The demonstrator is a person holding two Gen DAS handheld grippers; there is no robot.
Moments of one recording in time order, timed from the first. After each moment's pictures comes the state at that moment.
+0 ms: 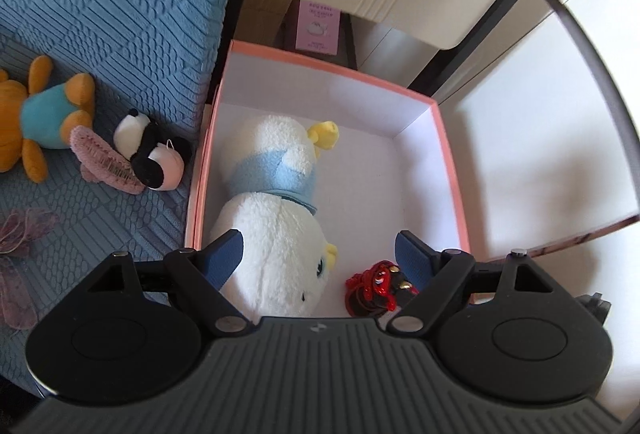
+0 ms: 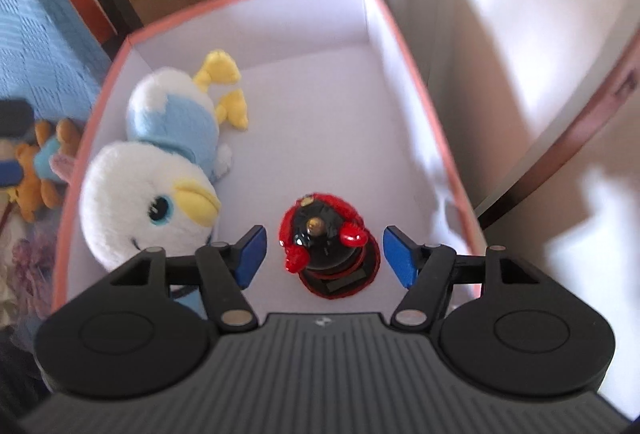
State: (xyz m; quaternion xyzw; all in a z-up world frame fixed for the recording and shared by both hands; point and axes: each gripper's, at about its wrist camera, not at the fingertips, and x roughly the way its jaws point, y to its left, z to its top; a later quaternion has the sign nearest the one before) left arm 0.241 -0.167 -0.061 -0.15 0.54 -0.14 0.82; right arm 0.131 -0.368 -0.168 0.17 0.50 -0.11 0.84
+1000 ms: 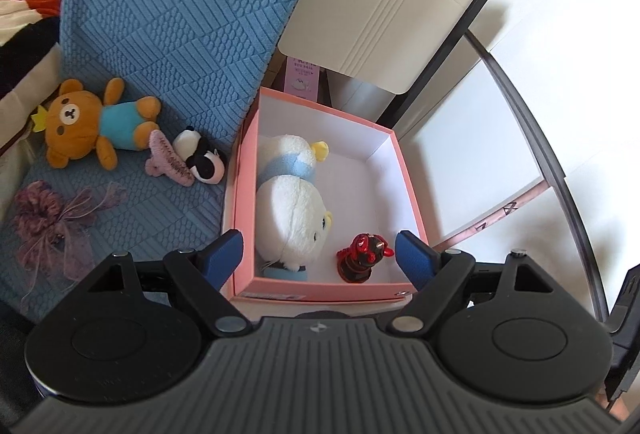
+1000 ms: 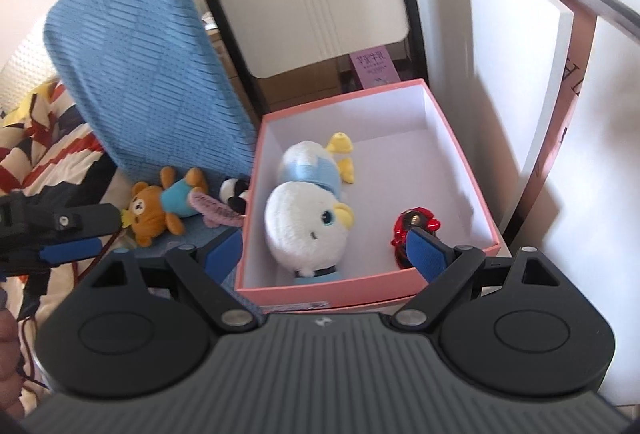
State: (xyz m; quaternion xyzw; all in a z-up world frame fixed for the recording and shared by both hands) left arm 0.082 -0.060 0.036 -0.17 0.45 -0.17 0.86; right arm 0.028 -0.273 -0.026 0.18 0.39 -0.06 0.90
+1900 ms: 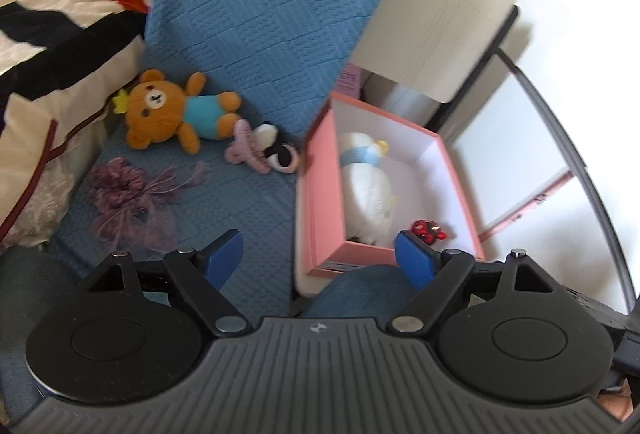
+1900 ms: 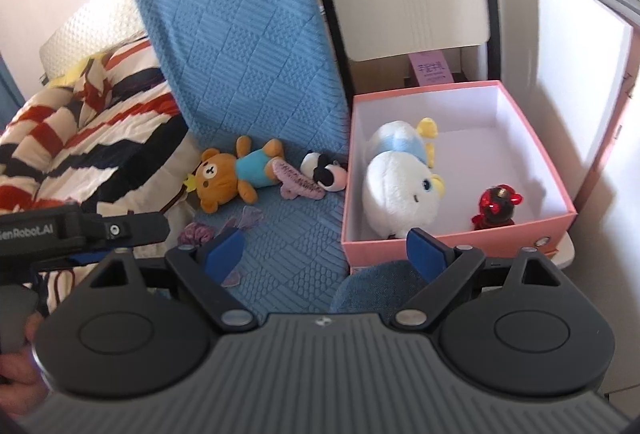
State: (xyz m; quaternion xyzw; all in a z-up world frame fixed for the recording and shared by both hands) left arm 0.006 0.038 0.015 -0.17 0.42 -0.12 0.88; right arm -0.003 -0.161 -0.035 0.14 0.37 0.00 0.92
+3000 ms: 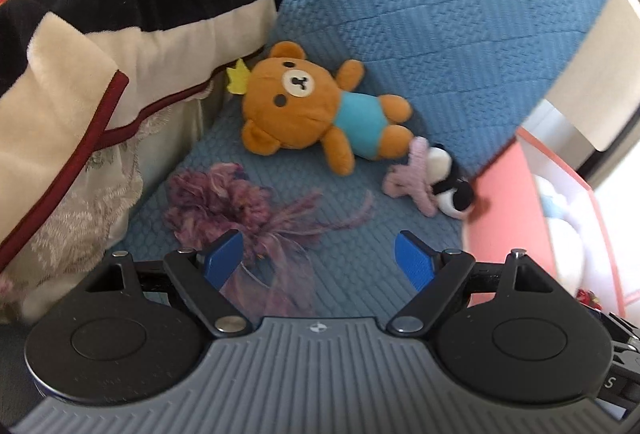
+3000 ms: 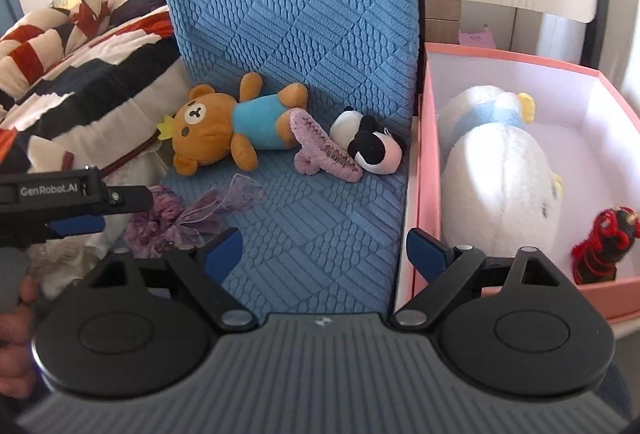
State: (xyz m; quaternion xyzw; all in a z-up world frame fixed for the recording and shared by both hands) left arm 0.126 0.139 -0.154 -0.19 0.42 0.02 0.89; right arm 0.121 -0.093 -0.169 0.07 0.39 0.04 0.92
